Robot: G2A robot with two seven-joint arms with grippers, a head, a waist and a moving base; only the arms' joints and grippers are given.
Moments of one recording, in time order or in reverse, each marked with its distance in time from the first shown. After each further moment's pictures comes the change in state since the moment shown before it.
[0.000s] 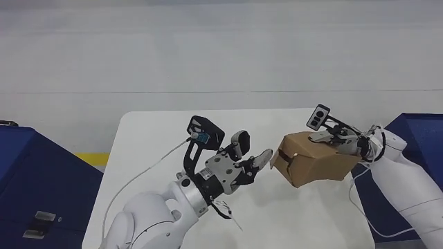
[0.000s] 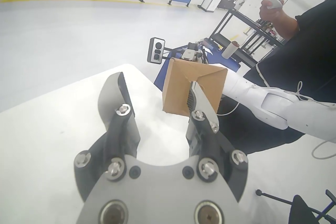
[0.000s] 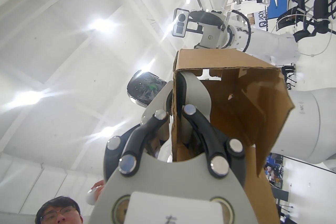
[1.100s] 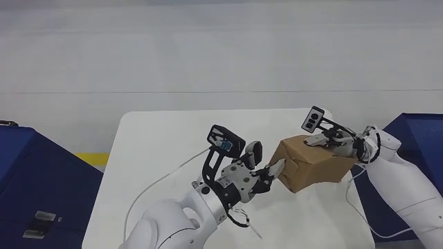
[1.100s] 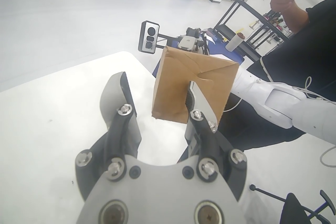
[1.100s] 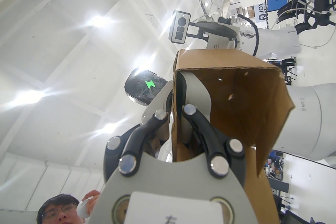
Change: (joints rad) left arm -0.032 -0.005 0.141 0.038 0.084 0.112 0.011; right arm 0.018 0.001 -0.049 -0.012 0.012 -0.006 0.006
